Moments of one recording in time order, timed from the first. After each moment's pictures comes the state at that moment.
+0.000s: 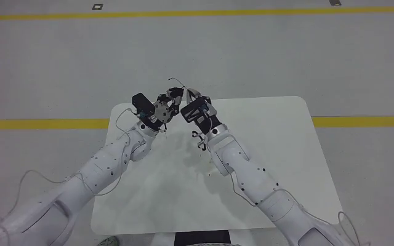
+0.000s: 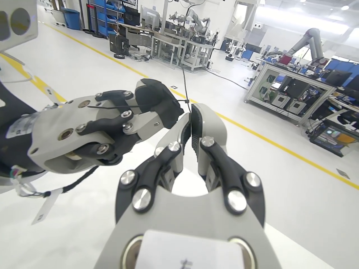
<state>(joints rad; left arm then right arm) 0.82 -1.03 -0.49 -1.15 0.93 -0.17 0.92 -1.14 -1.39 0.83 -1.55 -1.57 0.18 -0.02</state>
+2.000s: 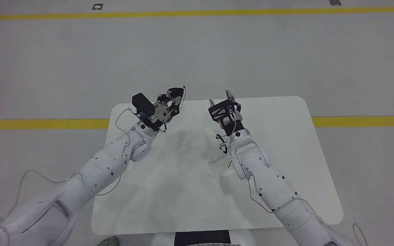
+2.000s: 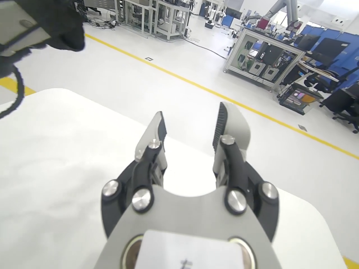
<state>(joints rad) 0.82 -1.03 -0.49 -1.15 0.93 -0.17 0.92 -1.27 -1.28 0.96 -1.64 -1.57 0.23 0.10</state>
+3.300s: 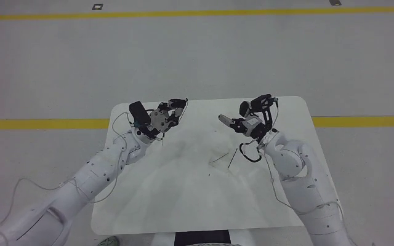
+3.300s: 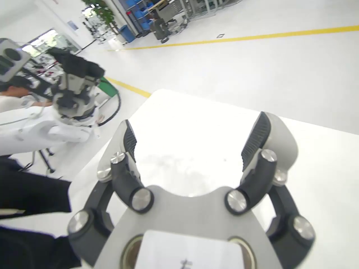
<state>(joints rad) 0.89 -1.00 -0.57 -1.22 1.12 -0.34 1.01 -1.40 -1.24 1.33 -1.75 -0.78 -0.35 0.43</state>
